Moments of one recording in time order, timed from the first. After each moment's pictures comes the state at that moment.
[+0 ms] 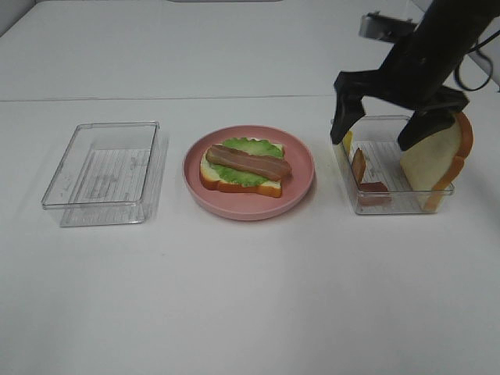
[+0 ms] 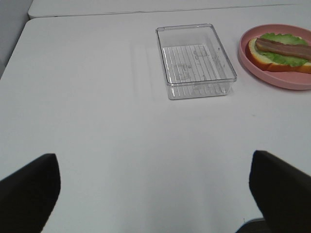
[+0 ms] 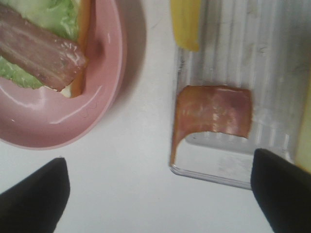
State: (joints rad) left arm 0.03 0.00 -0.52 -0.09 1.08 0.03; right arm 0.20 1.96 -1.47 0.20 0.95 -0.02
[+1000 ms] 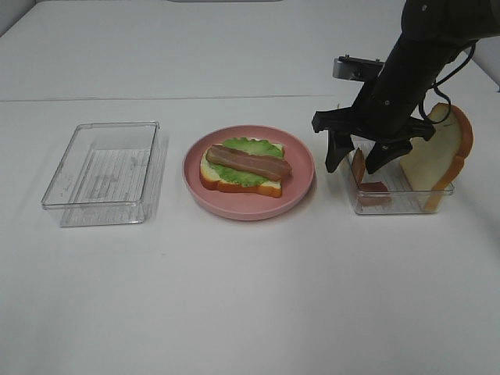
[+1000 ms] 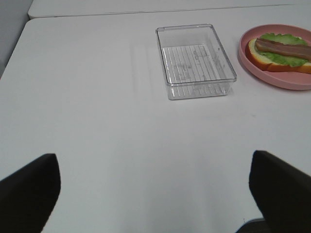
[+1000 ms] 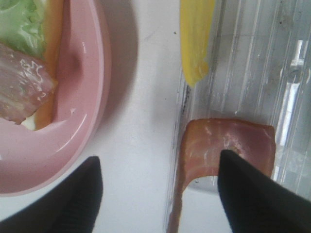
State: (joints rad) left arm 0.03 0.00 -0.52 -0.09 1.08 0.03; right arm 0.23 2.09 -1.47 0.18 0.83 -0.02
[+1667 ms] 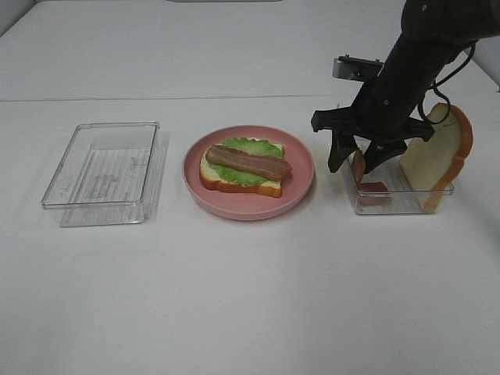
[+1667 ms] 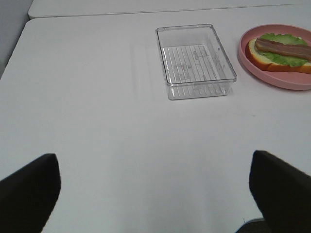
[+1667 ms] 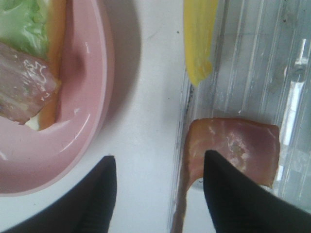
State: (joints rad) left arm 0.03 0.00 -0.52 -0.09 1.08 0.03; right arm 0.23 2.09 -1.47 0.19 0.83 -0.02
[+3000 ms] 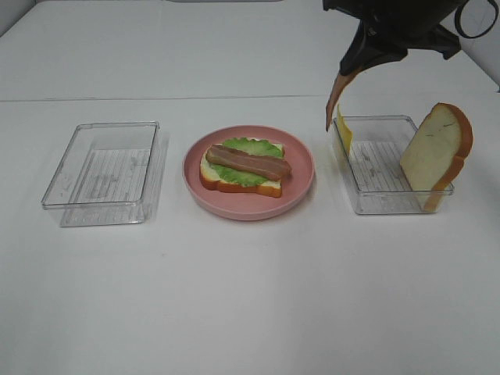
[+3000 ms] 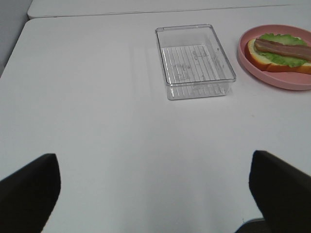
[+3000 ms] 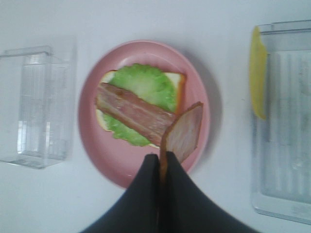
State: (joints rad) left arm 0.03 0.00 -0.52 -0.09 1.08 0.03; right arm 0.23 1.79 -1.48 0.37 0.81 0.01
